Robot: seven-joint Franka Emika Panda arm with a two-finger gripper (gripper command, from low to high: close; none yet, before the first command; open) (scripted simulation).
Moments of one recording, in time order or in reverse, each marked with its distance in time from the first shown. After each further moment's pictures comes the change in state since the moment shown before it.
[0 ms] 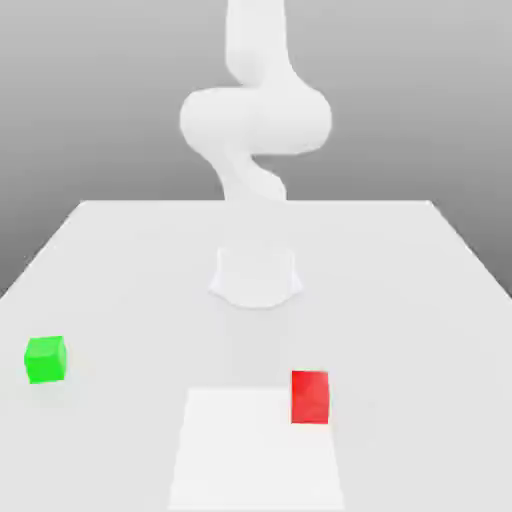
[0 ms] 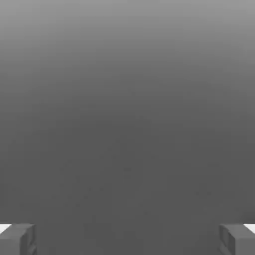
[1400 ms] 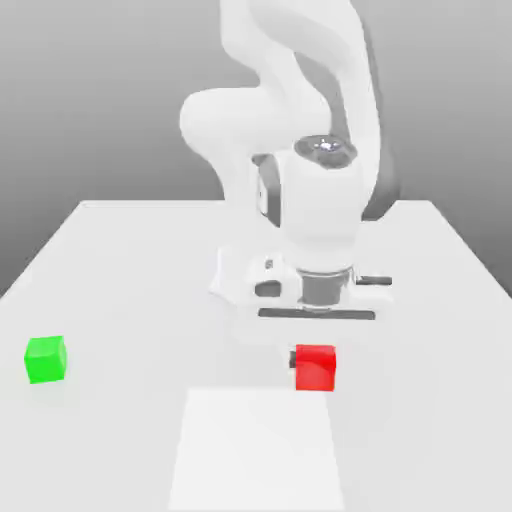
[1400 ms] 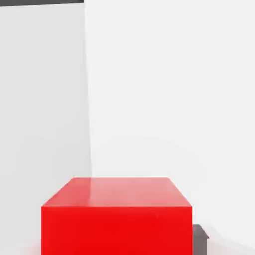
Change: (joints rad) arm -0.028 0.674 0.034 -0.489 0.009 0.443 0.239
